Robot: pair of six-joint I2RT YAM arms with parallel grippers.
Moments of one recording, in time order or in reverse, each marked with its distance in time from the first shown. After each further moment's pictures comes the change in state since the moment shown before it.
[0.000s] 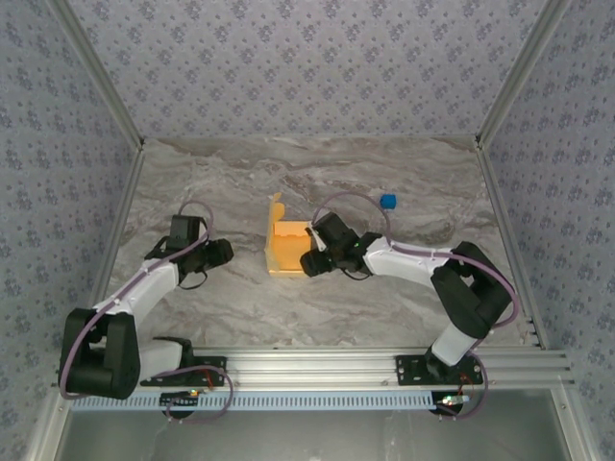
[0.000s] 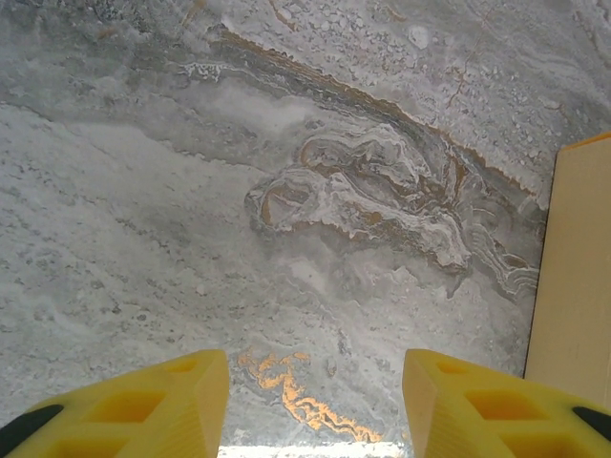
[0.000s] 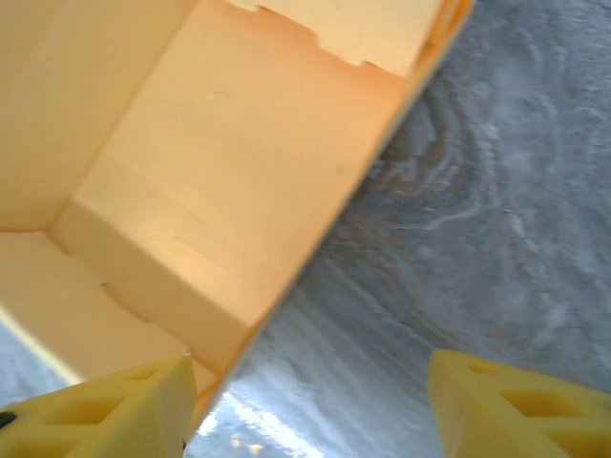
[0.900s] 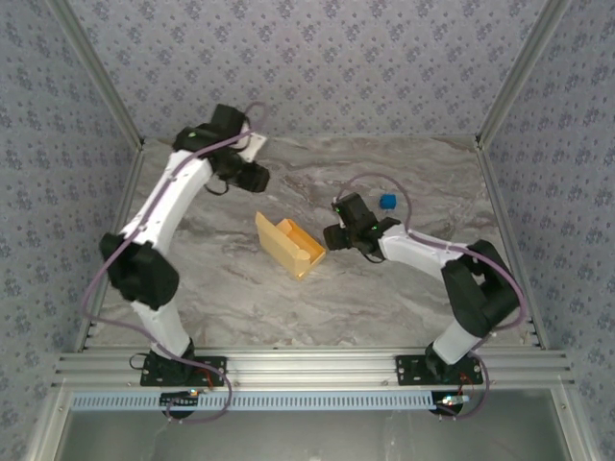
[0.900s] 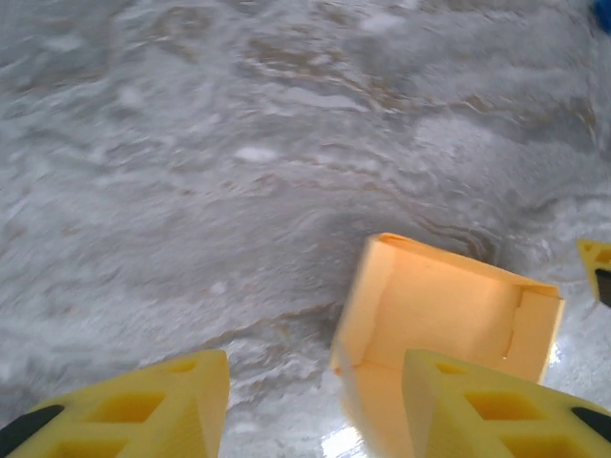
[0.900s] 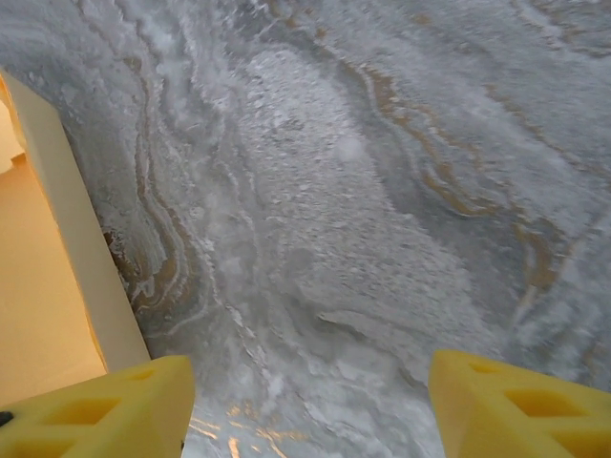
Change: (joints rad) left arm -0.192 0.547 1.247 -0.789 -0.031 0.506; right arm -0.157 0.010 0.054 -0.021 0.185 -0.049
